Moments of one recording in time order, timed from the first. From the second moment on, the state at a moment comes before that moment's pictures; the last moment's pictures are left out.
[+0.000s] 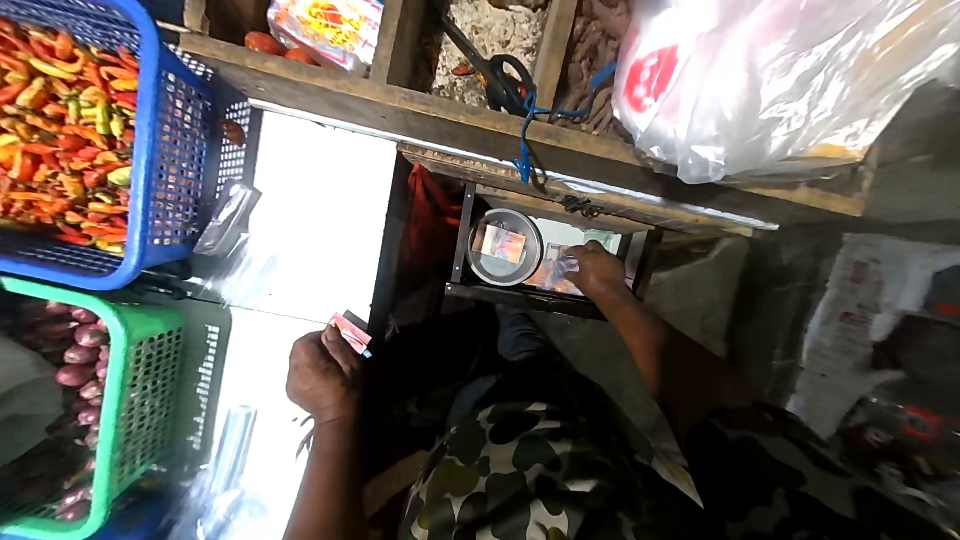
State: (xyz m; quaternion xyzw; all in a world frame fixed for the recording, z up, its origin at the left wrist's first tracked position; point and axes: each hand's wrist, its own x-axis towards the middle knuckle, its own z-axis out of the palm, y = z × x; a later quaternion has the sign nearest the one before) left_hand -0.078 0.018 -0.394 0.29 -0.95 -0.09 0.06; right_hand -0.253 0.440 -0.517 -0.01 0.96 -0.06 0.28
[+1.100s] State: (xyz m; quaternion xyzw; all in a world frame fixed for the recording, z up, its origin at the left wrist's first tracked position) left_hand -0.113 0.068 -0.318 0.08 -0.88 -0.46 0.00; right_hand -0.218 0.274 -0.320 -0.11 0.77 -0.54 0.31
